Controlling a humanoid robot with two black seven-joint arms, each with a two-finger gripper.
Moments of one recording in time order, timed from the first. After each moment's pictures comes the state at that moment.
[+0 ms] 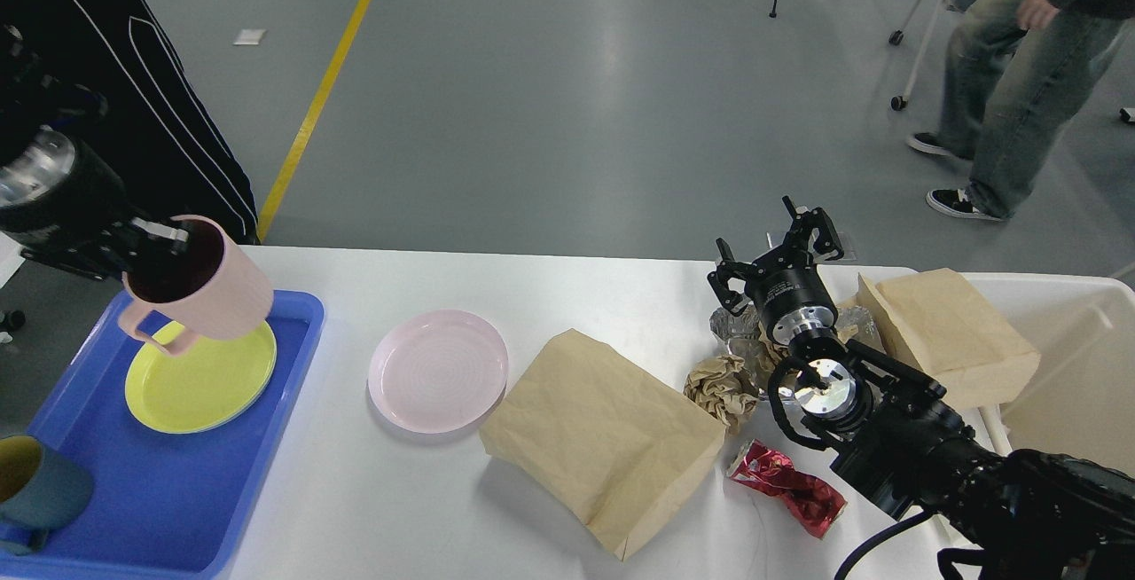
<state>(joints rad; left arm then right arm) -2.03 0.91 0.83 -1.26 0.48 -0.96 0.31 0.74 -0.03 0.41 0.38 0.41 0.34 0.48</state>
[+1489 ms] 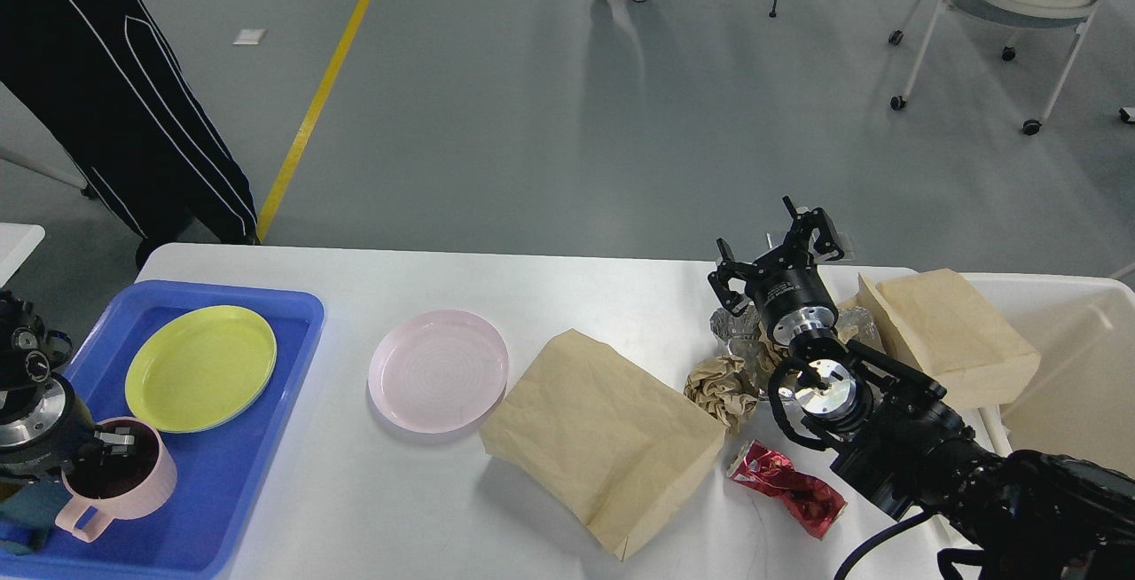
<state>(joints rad) -1.40 0.80 0.92 -1.15 0.50 -0.51 0.37 0.74 -0.03 0.41 0.38 0.41 0.34 0.48</state>
